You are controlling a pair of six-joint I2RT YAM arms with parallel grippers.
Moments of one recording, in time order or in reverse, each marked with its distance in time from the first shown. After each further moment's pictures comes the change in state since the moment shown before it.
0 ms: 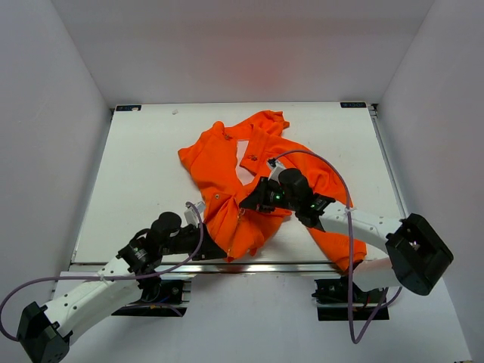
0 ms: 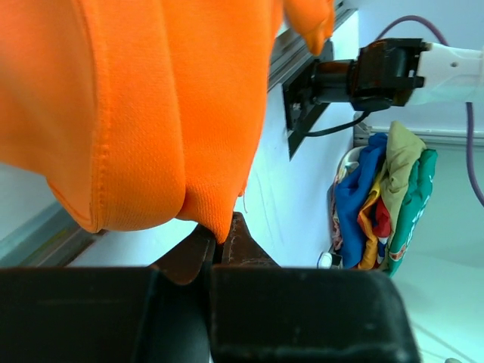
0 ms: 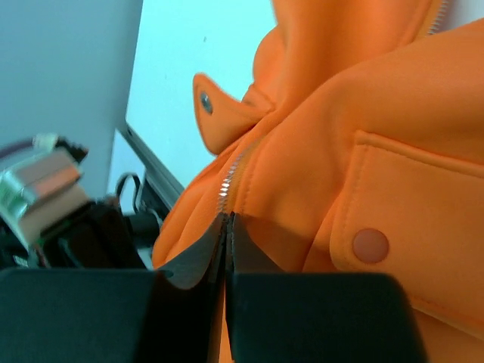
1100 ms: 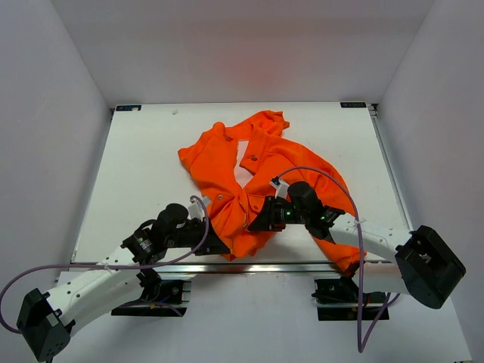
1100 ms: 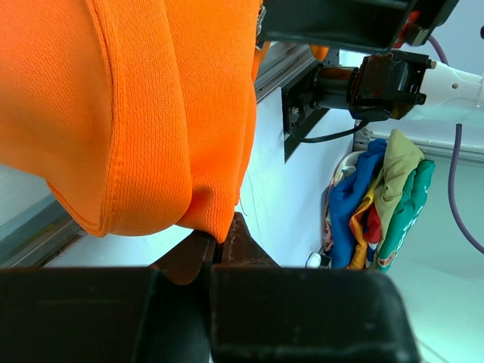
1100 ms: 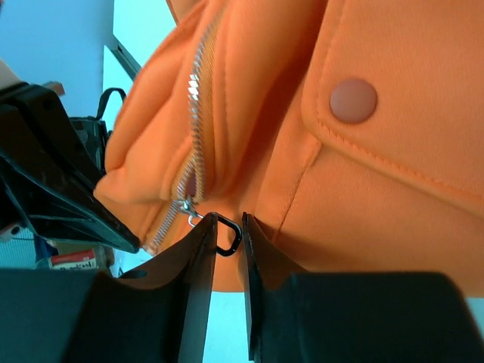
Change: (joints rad) left arm -0.013 0.140 0.118 -0.050 -0.027 -0.024; right arm -0.014 -0.113 -0.160 -0.060 -0.215 -0.064
